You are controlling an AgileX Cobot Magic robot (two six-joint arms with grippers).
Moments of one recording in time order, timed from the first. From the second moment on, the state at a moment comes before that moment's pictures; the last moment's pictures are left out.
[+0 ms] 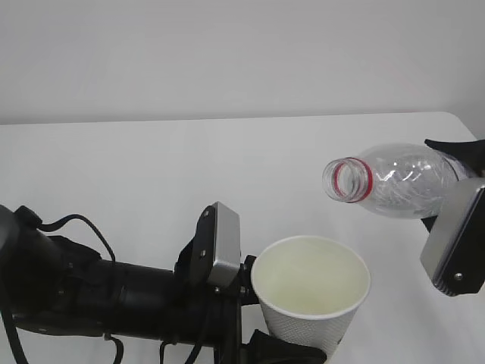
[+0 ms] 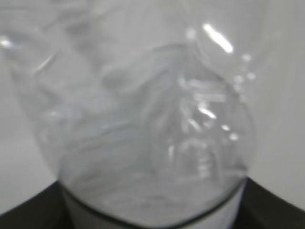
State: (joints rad) left arm -0.72 2.02 -0.68 0.95 -1.11 -0.40; right arm 0.44 1.10 -0.28 0.24 -0.49 -1.38
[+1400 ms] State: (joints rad) left arm -0.72 2.02 -0.68 0.95 -1.11 -0.40; right arm 0.44 1.10 -0.28 0.25 -0.55 -1.59
